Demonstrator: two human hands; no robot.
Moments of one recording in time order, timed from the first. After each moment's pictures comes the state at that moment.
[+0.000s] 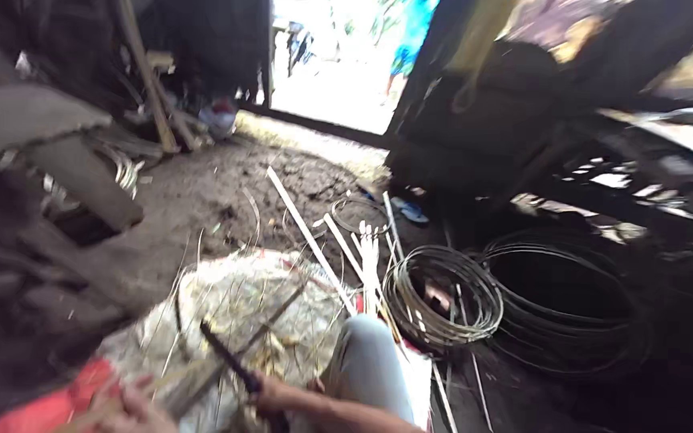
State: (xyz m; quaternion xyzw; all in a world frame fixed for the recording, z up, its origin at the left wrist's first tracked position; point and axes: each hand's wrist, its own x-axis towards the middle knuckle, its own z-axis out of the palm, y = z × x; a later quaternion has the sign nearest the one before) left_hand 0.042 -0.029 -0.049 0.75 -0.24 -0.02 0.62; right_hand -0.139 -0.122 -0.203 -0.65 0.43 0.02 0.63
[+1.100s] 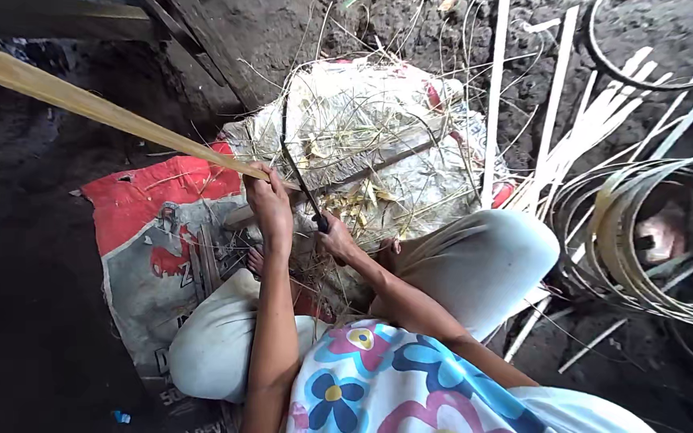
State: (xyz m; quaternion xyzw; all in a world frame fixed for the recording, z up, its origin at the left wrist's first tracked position) left_hand -0.005 -0.036 -0.030 0.86 -0.35 -0.03 0.38; right_hand -0.124 -0.093 -0.165 -0.72 0.41 0.04 0.56
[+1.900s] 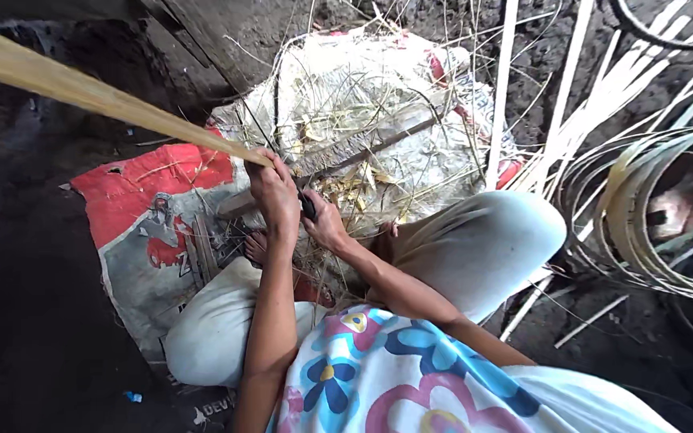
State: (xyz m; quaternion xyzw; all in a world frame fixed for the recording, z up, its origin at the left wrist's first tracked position) left_hand -0.015 -0.056 -0.022 0.87 -0.36 -0.02 0.34; right_hand -0.118 -0.077 -0.142 -0.75 0.39 -0.08 0.53
